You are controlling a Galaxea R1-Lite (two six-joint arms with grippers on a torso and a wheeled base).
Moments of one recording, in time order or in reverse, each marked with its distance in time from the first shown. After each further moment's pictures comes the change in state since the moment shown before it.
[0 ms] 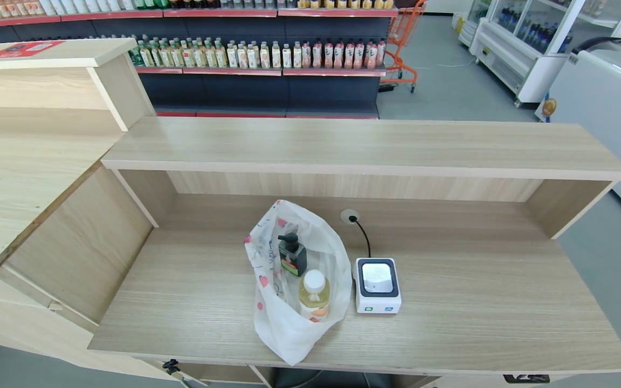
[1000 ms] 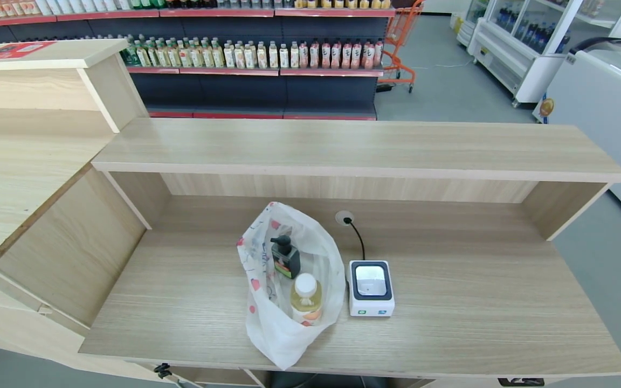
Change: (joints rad) left arm 0.000 0.000 0.000 0.000 -0.001 0.008; right arm 0.000 -0.017 0.000 0.003 0.000 0.004
